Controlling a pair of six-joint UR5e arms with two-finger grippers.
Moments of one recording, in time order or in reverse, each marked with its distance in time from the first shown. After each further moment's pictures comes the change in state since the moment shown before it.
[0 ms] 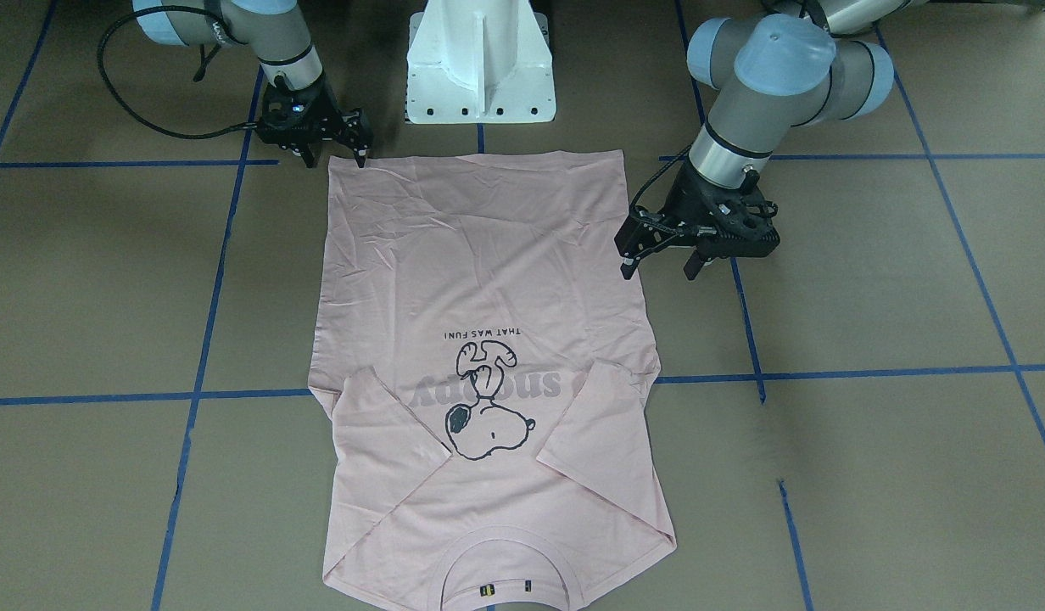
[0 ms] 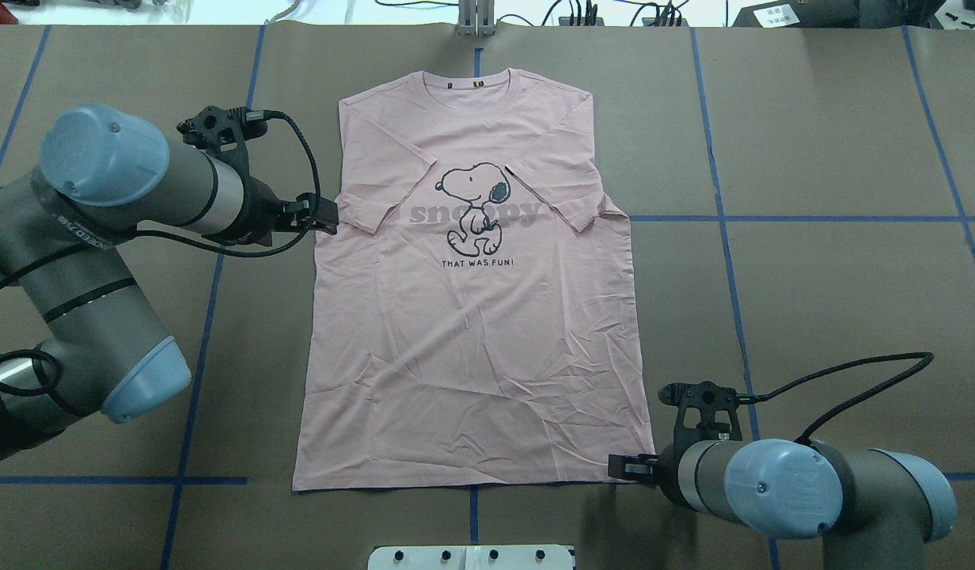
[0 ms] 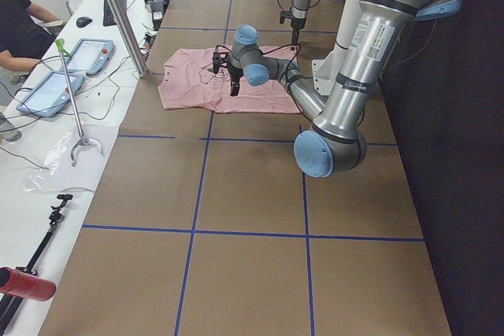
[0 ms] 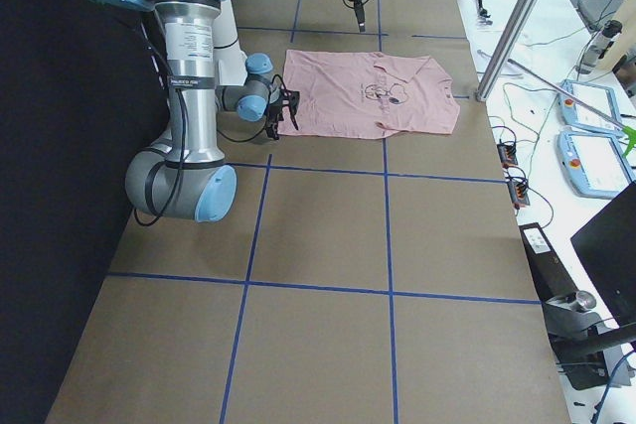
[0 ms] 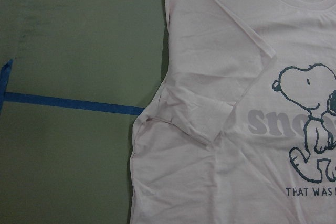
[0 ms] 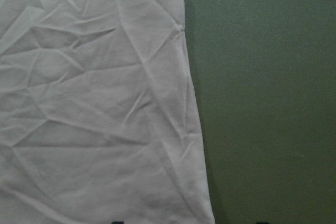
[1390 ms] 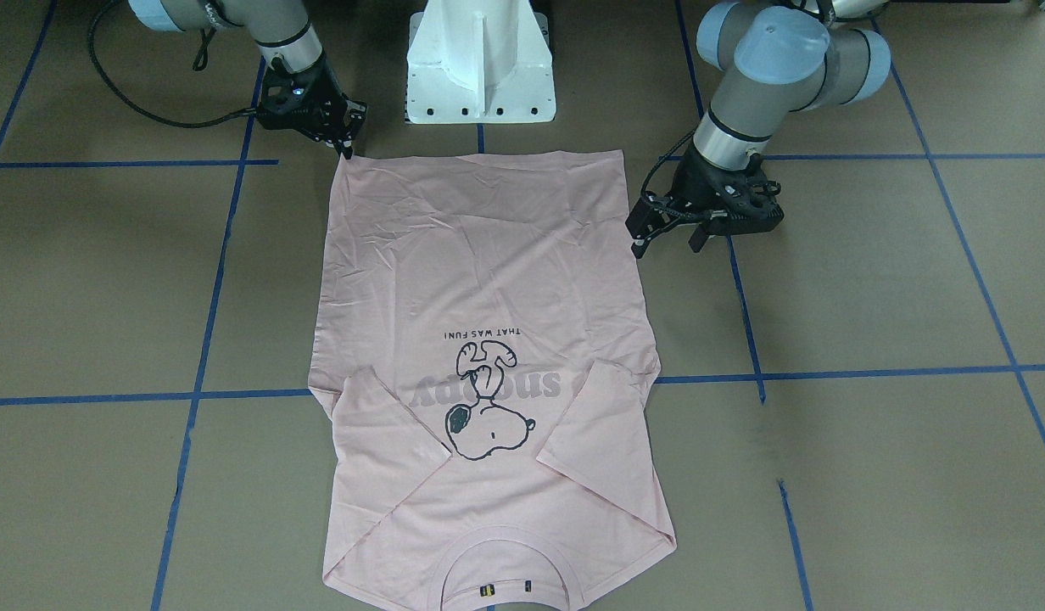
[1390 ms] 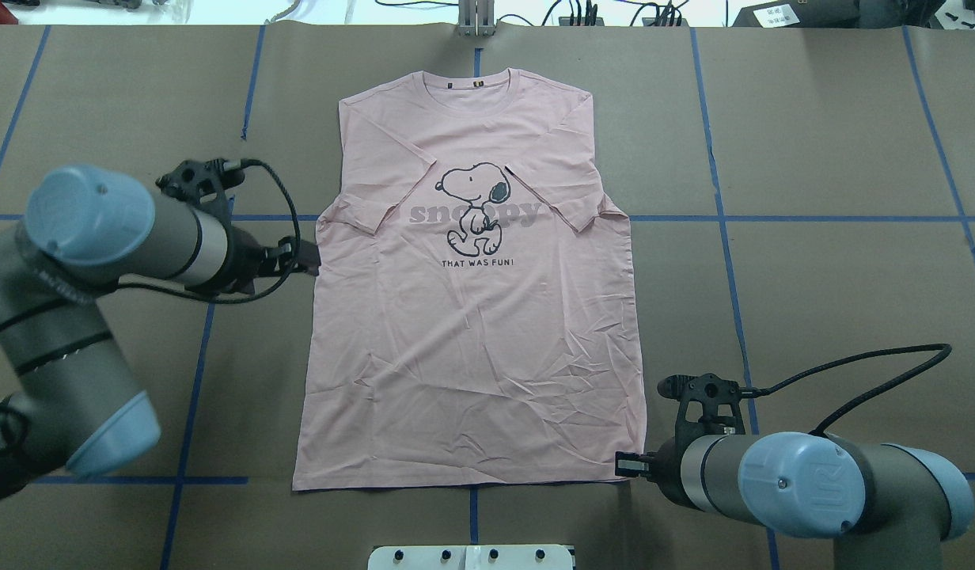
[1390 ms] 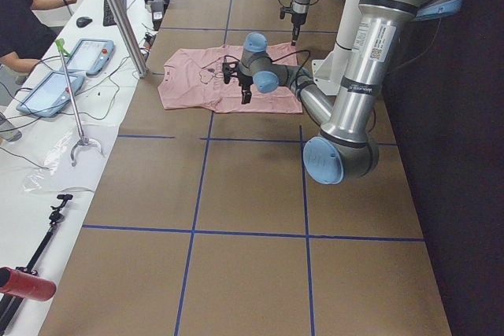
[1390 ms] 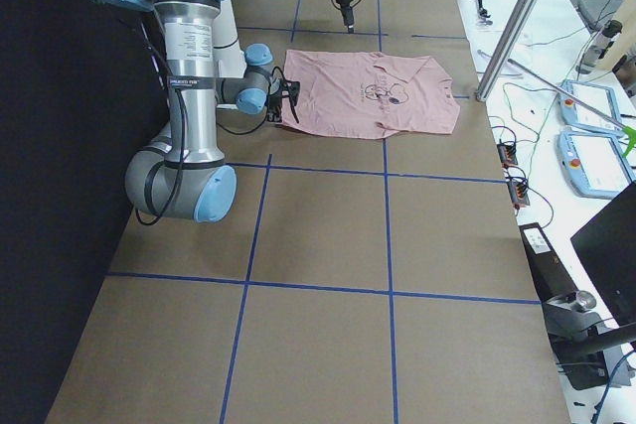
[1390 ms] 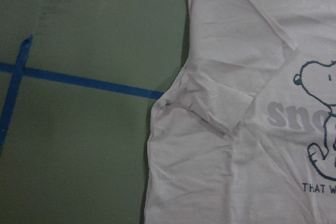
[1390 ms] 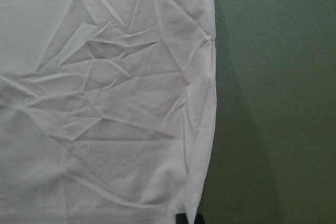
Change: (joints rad) left arm 0.113 0.153 -0.110 0.003 0.050 -0.182; right arm 0.014 0.002 0.066 0.001 0.014 0.000
